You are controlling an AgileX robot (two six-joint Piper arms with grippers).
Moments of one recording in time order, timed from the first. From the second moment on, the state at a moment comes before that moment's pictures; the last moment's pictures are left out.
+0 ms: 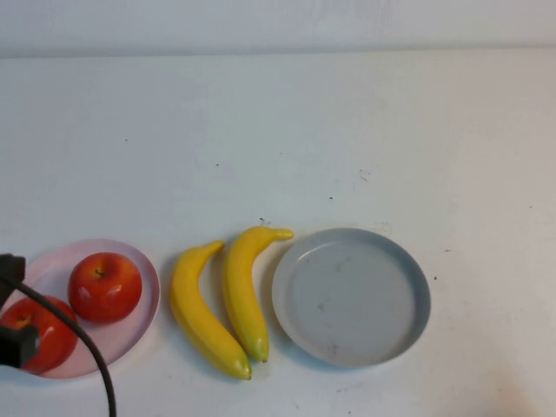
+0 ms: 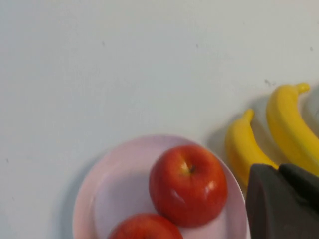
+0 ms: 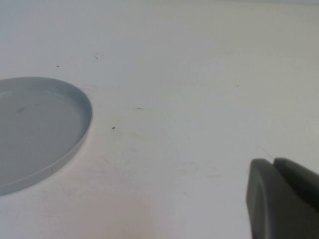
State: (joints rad) right arm 0.09 -0.01 0.02 0.19 0.35 -0.18; left arm -0.19 0.64 -0.60 -0.17 0.60 0.26
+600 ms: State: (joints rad) right arm 0.09 -0.01 0.02 0.19 0.35 -0.18; left arm -0.04 0.07 -0.02 -0.09 -0.05 0.14
